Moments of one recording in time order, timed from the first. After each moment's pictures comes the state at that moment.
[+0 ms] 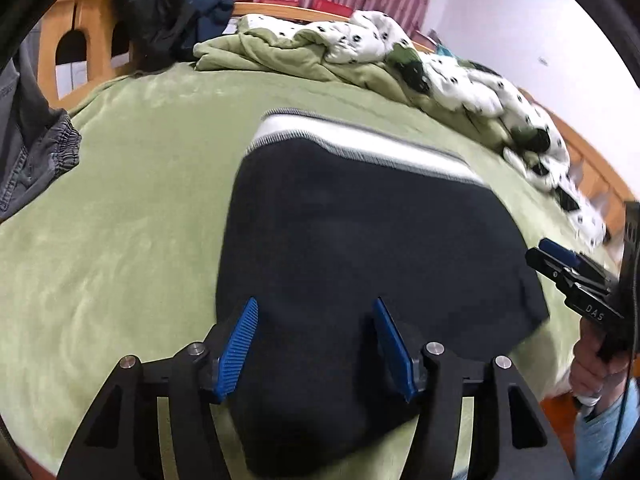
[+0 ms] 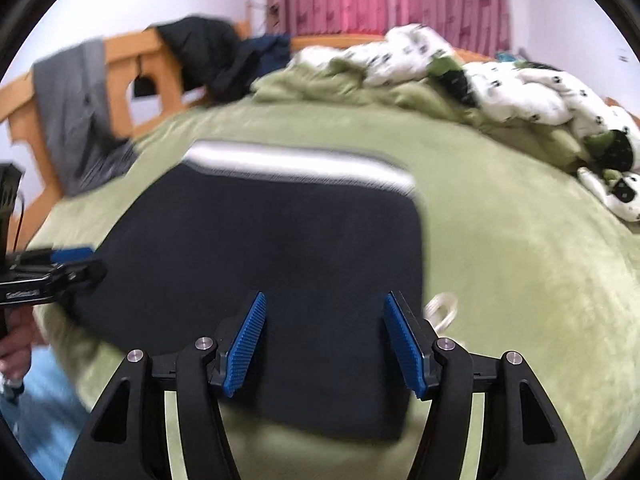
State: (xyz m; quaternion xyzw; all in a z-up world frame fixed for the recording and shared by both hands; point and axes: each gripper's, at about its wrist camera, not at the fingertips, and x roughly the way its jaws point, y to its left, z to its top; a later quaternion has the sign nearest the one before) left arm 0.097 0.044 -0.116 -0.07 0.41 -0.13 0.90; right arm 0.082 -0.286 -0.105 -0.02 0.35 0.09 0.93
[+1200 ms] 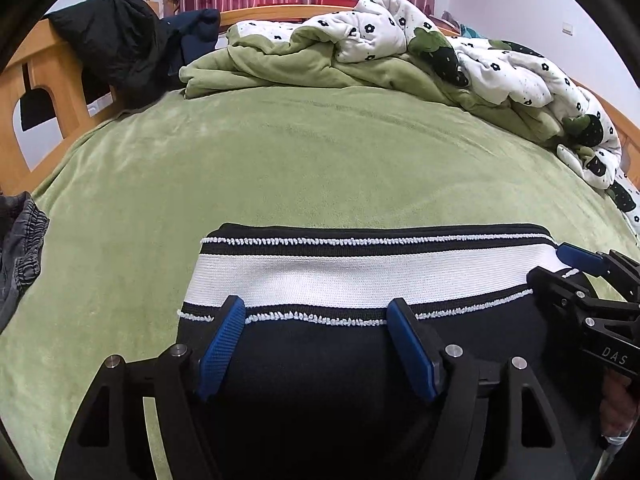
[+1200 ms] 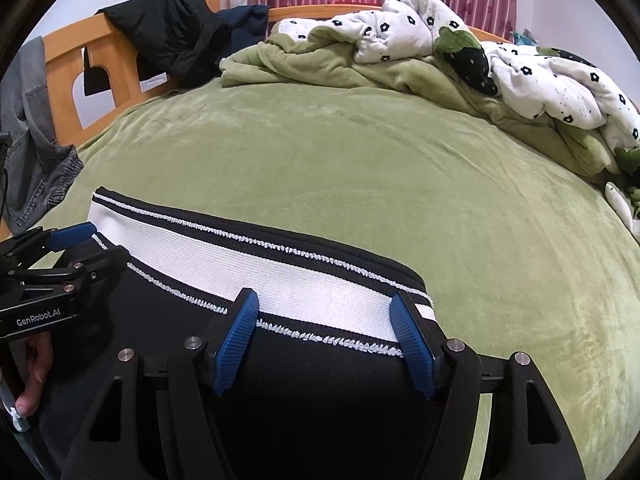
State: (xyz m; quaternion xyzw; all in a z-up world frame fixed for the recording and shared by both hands) left arm 0.233 -0.031 -0.131 0.02 0.41 -0.07 0.91; right arm 0.243 -0.254 -0.134 -0.04 0.41 0.07 0.91
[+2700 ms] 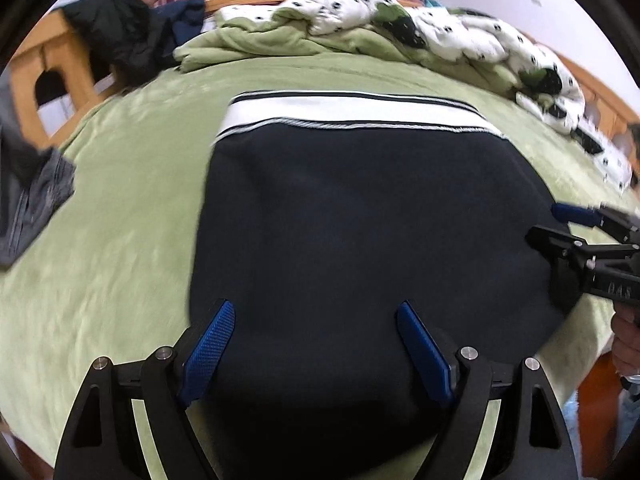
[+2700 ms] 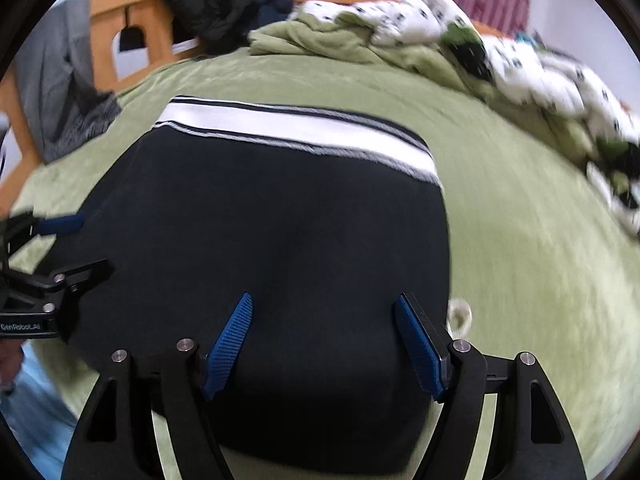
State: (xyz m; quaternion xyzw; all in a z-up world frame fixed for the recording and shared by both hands) left arm 0.075 -0.006 -0.136 0.03 0.44 -0.10 0.89; right arm 0.113 -0.252 -0.131 -0.06 0.44 0.08 0.89
